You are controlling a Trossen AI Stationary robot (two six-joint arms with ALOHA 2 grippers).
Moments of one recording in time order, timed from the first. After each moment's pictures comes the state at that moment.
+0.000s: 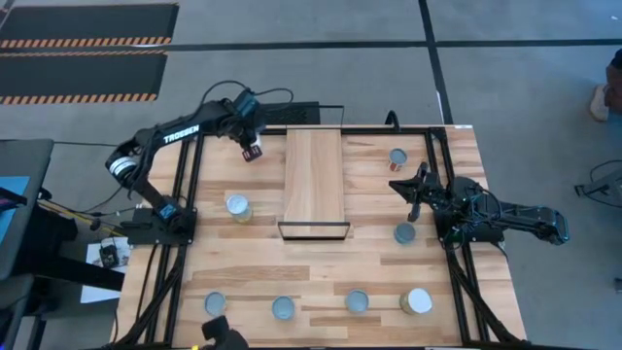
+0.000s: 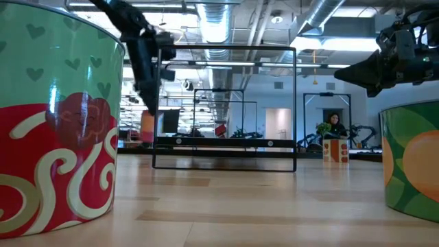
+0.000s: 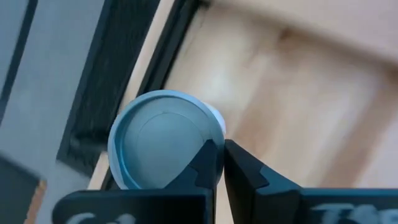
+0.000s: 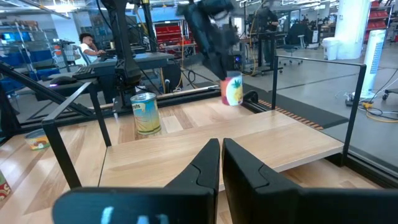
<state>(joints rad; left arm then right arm) 0.77 1.58 1.25 -0.83 -0.06 0.40 -0.22 0.03 0.01 0.04 0.11 0.11</state>
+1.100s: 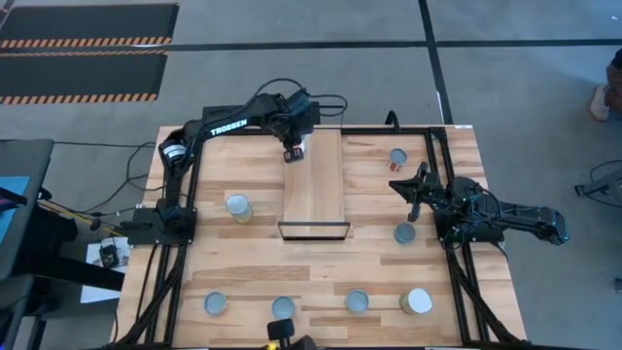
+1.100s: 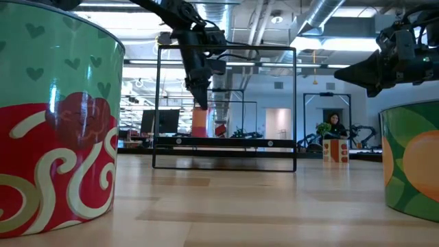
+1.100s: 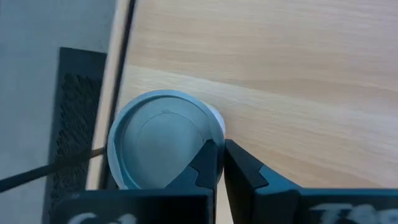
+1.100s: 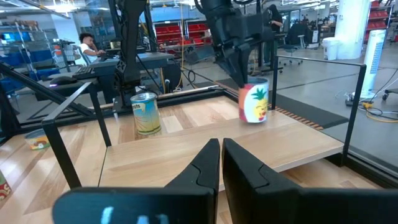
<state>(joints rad) 0.55 2.00 1.83 -1.04 -0.02 0.36 -0.22 0.03 0.01 0.04 0.11 0.11</state>
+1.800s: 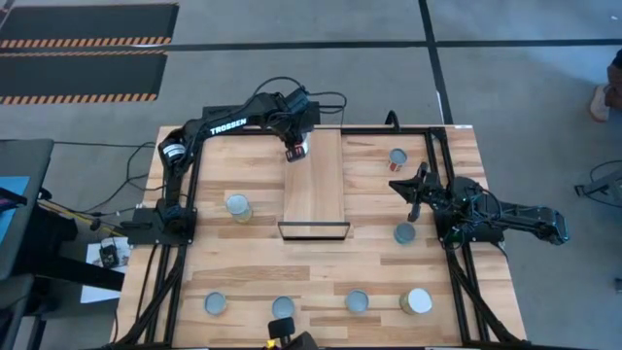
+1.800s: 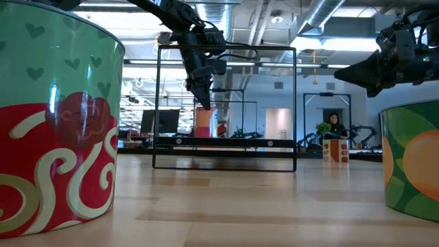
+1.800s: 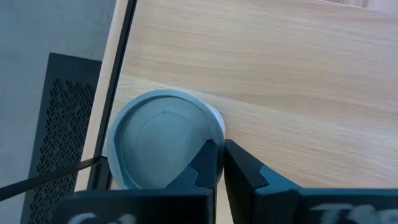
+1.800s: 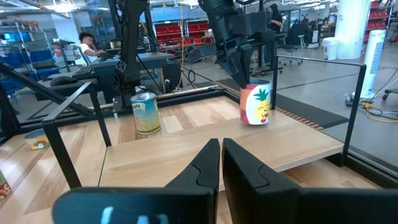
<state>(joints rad) 0.56 2.00 1.83 -1.00 0.04 0.33 -0.22 0.03 0.01 0.04 0.11 0.11</state>
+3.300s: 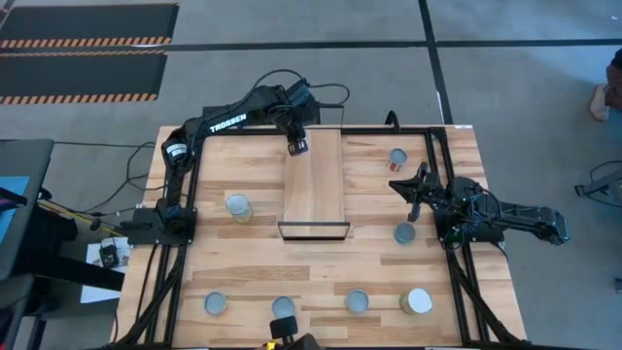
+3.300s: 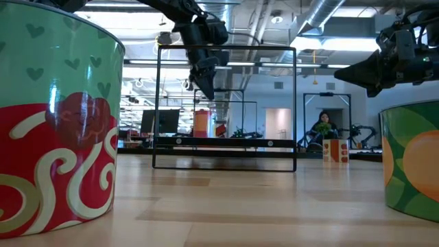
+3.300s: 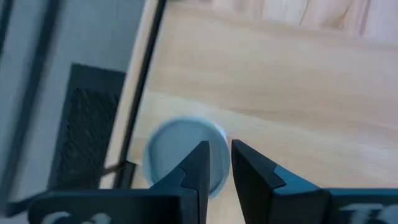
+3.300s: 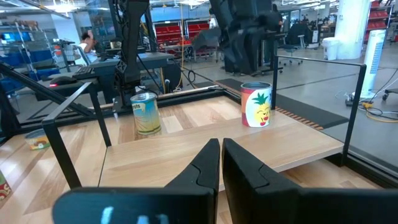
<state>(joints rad) 0.56 2.03 1.98 -1.08 0.01 0.33 -0.22 0.03 0.01 0.04 0.11 0.11</state>
